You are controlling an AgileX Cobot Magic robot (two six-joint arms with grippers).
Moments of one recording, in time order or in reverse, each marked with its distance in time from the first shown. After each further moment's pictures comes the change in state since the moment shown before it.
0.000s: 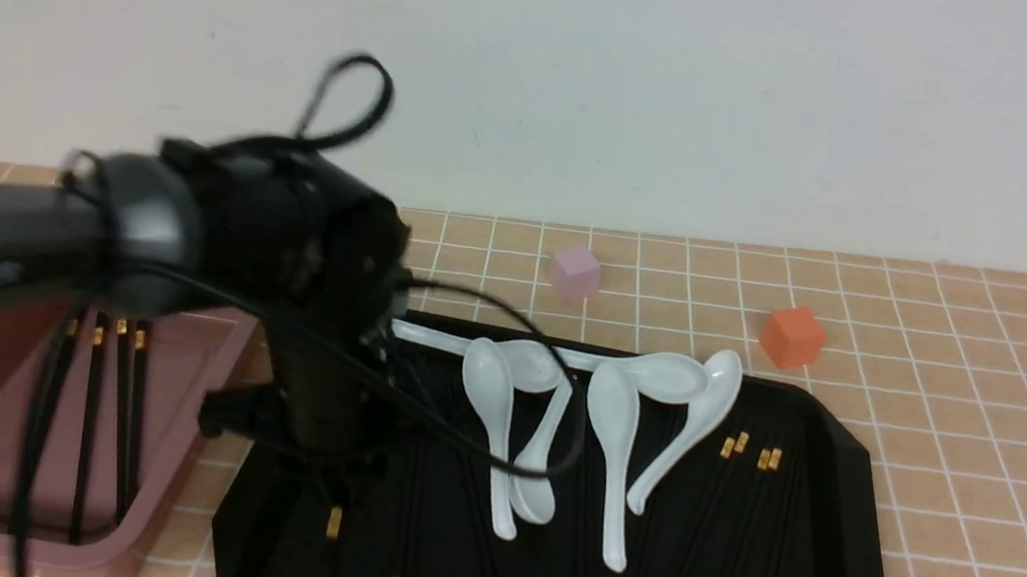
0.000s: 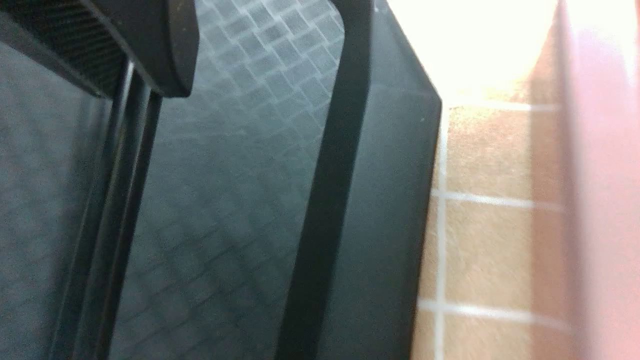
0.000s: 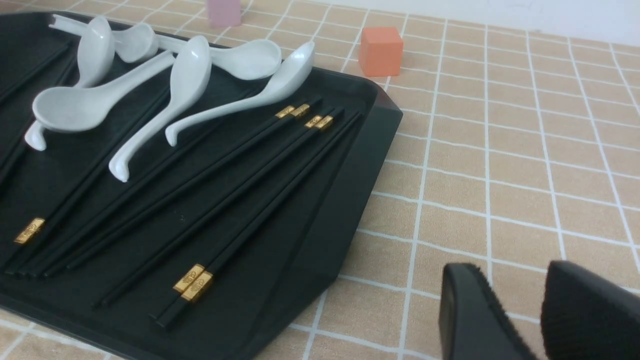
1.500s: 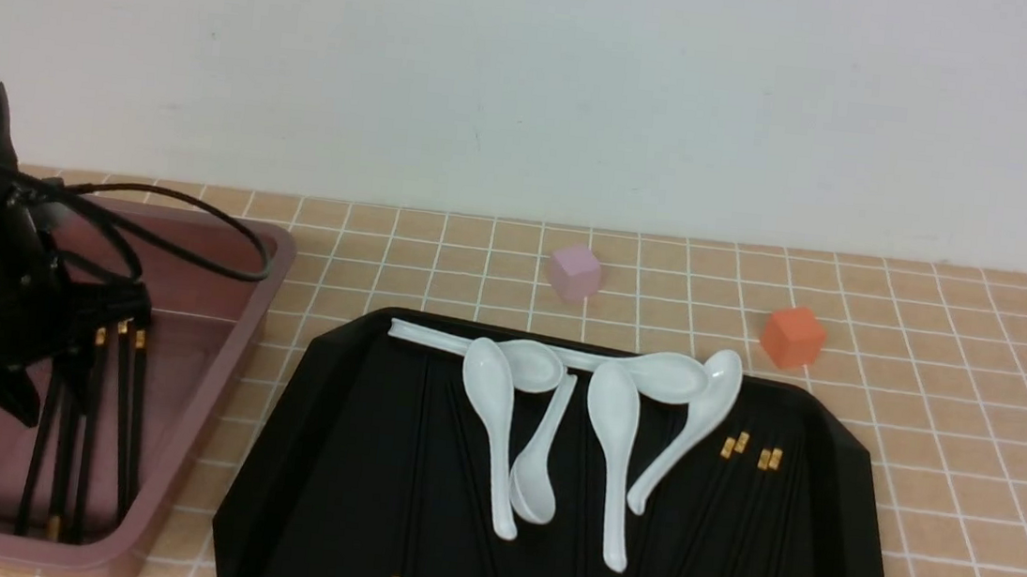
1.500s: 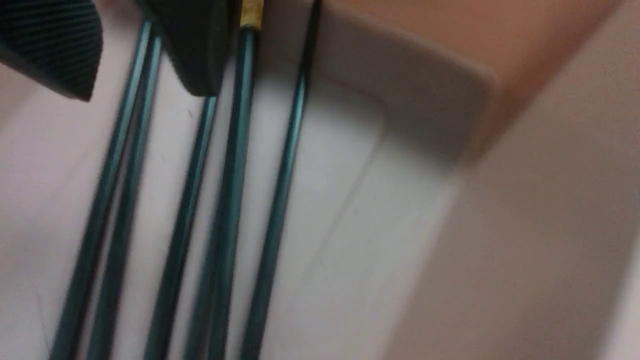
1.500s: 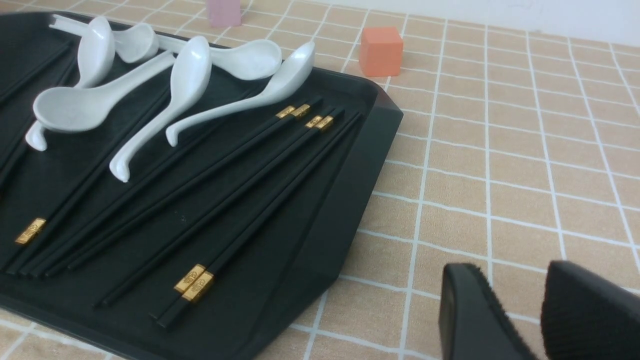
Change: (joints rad) right arm 0.000 0.000 0.000 -0.001 0.000 0.000; left arm 0.592 0.004 0.000 -0.092 0.032 0.295
